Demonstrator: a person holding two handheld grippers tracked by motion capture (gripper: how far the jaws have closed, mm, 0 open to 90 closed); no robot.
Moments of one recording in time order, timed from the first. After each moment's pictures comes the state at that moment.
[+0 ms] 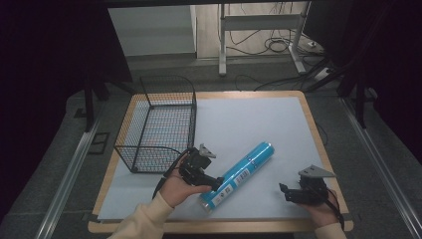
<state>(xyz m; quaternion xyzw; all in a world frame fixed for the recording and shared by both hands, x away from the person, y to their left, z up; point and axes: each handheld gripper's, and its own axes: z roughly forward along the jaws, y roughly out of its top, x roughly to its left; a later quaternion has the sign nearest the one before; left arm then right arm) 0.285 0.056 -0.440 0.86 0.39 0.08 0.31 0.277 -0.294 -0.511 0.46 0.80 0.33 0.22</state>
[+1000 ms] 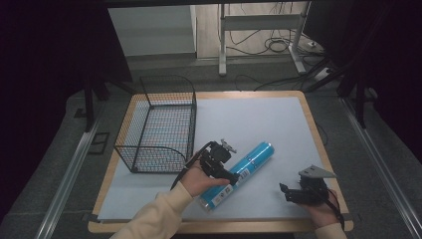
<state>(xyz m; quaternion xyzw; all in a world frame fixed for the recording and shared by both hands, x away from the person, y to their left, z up) 0.312 0.007 -0.443 0.88 0.37 0.07 0.28 0.277 -0.295 -0.512 0.45 0.80 0.33 0.22</state>
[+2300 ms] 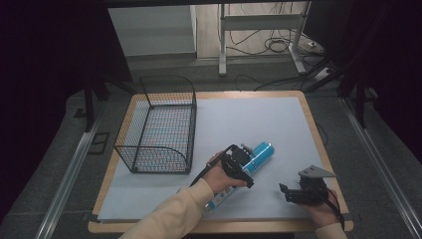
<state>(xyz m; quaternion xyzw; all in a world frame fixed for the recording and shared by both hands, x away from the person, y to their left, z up) 0.334 -0.047 -0.477 0.91 0.35 0.04 0.21 0.278 -0.295 -0.513 0.45 0.80 0.33 0.22</state>
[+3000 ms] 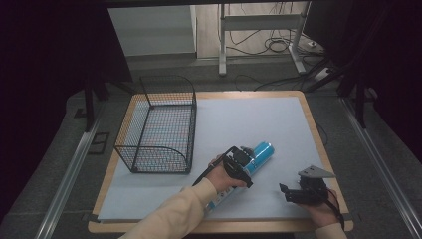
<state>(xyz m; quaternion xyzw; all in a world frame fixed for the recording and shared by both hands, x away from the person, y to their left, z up) 0.344 -0.054 -0.498 0.91 0.38 0.03 0.17 0.278 -0.295 -0.513 0.45 0.80 0.33 0.22</state>
